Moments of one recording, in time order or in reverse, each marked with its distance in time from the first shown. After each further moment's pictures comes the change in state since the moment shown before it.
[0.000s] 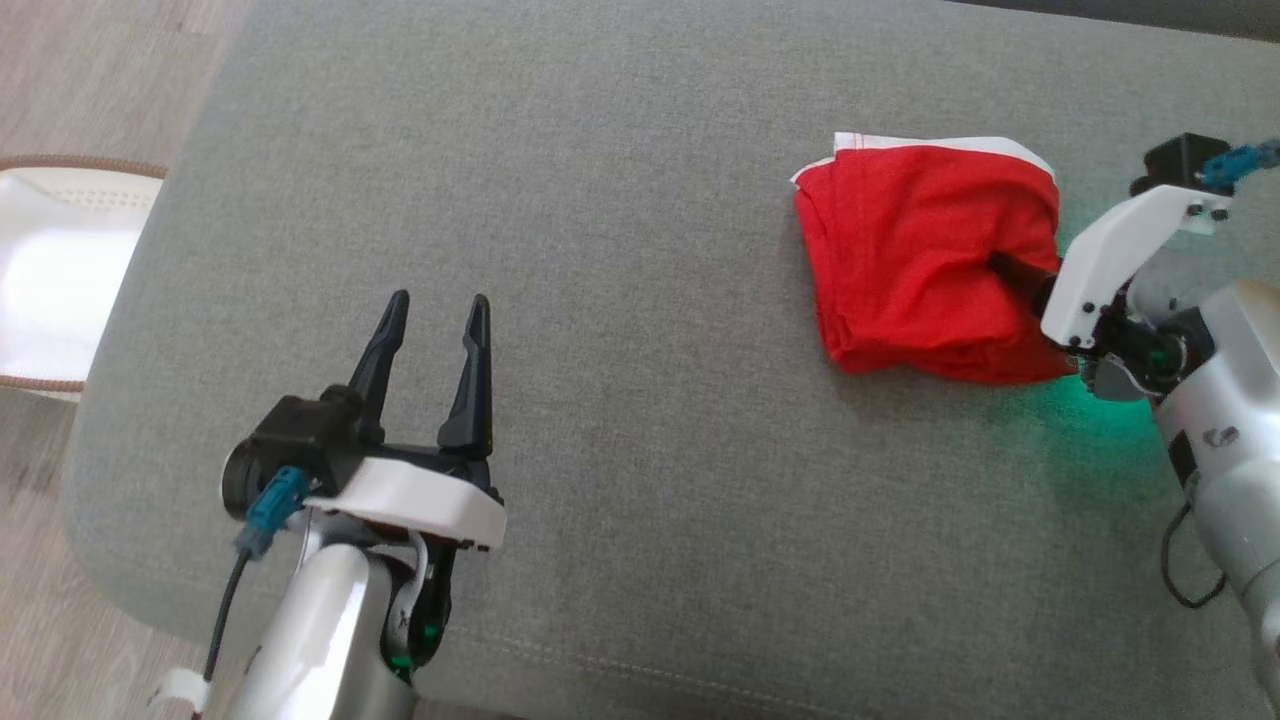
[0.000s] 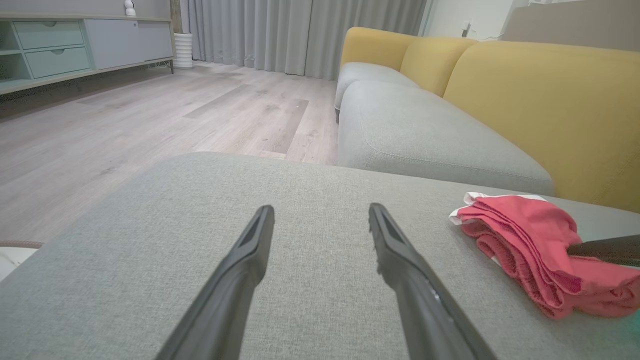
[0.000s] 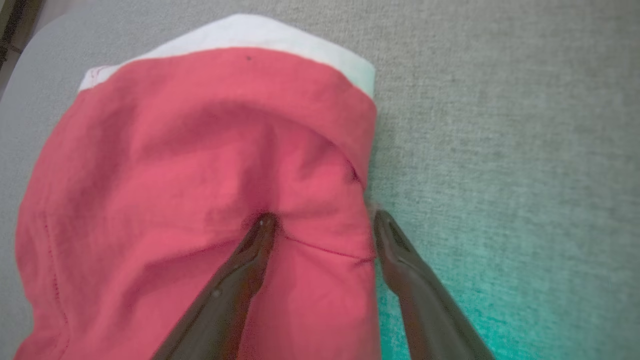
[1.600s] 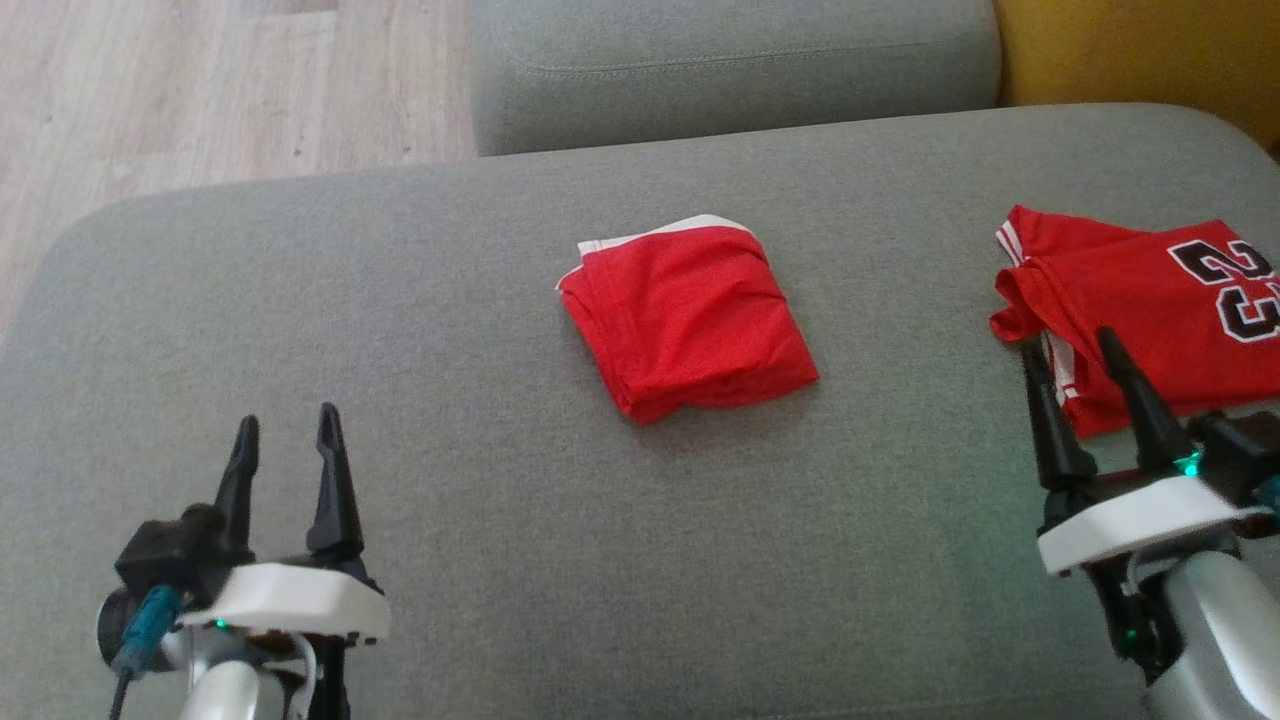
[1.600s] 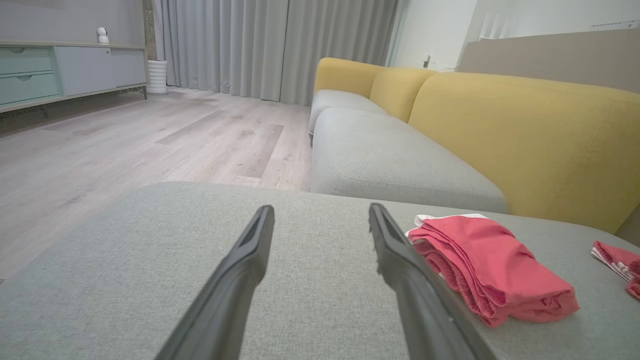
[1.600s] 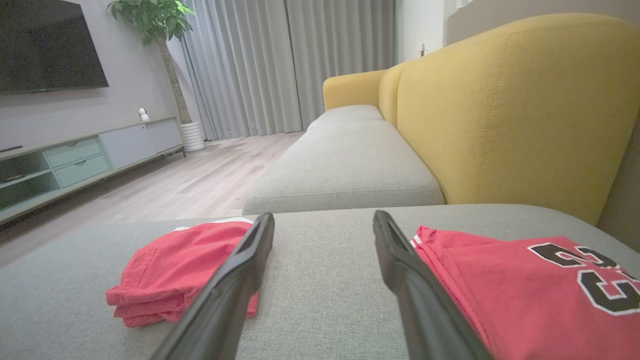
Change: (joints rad) left arm 0.214 0.061 0.169 -0.067 -0.039 0.065 0.000; right arm 0.662 0.002 -0.198 -0.670 -0.315 0.000 -0.763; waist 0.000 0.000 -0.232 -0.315
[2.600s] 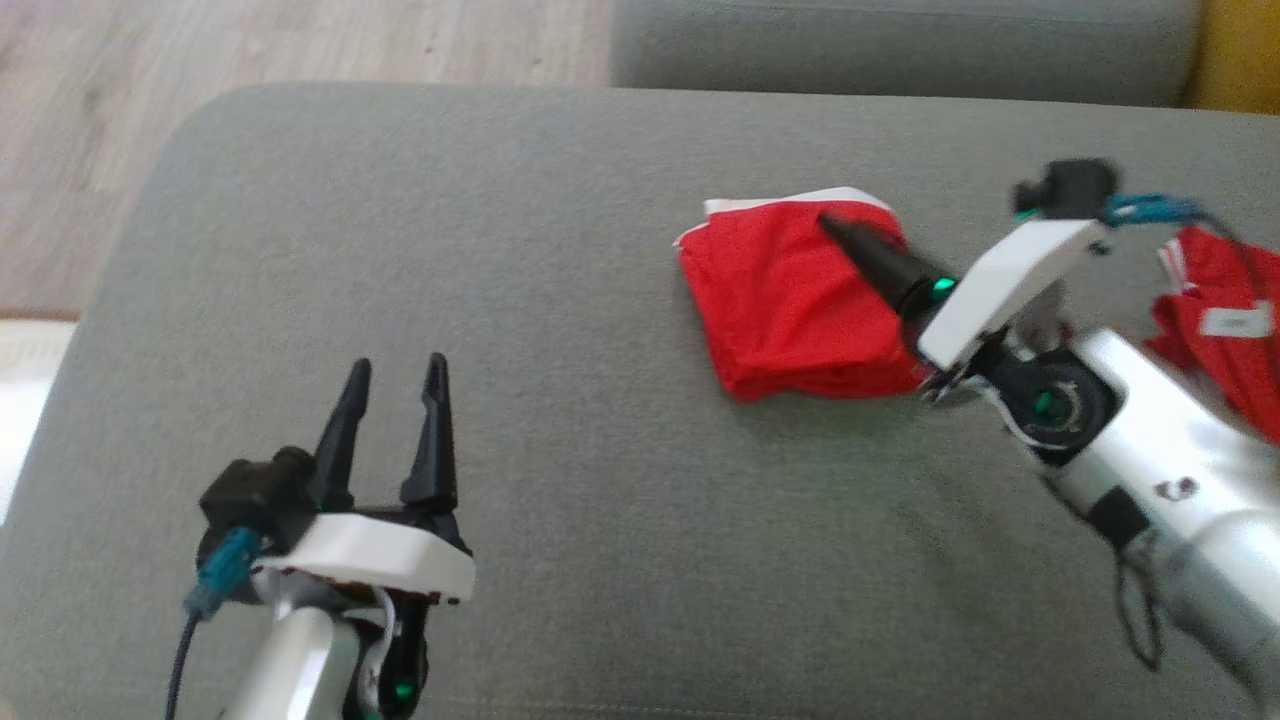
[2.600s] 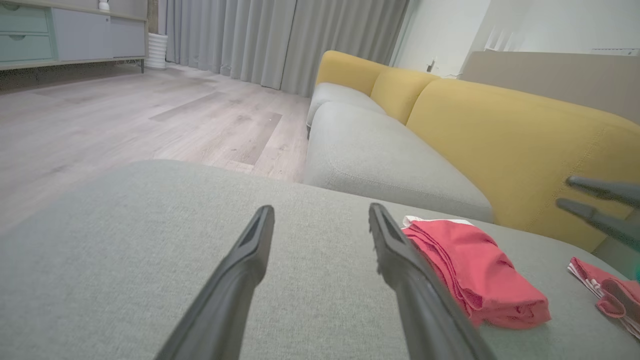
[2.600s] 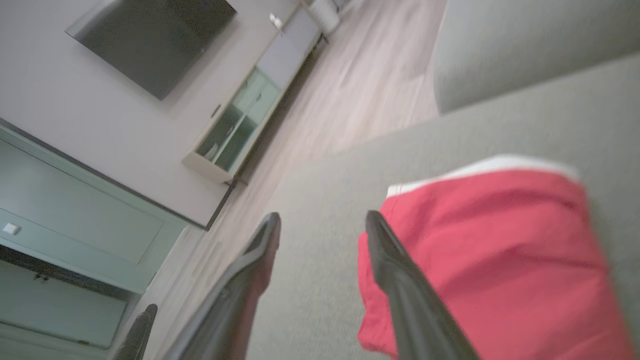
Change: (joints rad) left arm -0.105 0.028 -0.232 -0.017 -0.159 0.049 0.002; right arm -0.583 -0.056 0.680 0.228 1.092 0.000 0.454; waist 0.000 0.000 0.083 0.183
